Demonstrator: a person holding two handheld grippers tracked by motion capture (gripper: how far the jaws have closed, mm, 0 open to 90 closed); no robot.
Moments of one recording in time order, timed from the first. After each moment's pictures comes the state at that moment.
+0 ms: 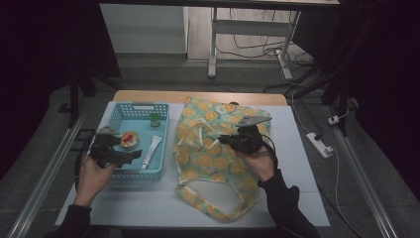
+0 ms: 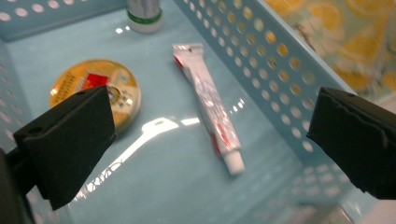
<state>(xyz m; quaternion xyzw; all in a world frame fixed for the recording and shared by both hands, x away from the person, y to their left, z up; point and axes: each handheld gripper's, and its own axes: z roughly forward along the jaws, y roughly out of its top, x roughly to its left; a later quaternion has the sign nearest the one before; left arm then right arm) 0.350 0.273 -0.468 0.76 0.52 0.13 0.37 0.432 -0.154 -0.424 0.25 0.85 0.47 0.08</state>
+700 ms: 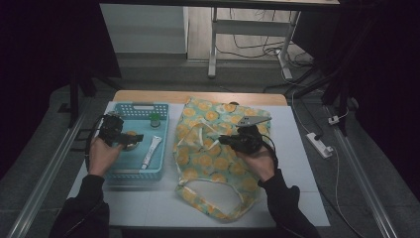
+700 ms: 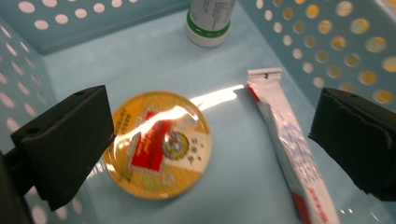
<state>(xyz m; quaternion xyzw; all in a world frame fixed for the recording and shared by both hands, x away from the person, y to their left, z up) 0.425 0.288 -0.490 0.76 0.55 0.13 0.31 0.433 -0.155 -0.426 0.24 0.85 0.46 0.07</state>
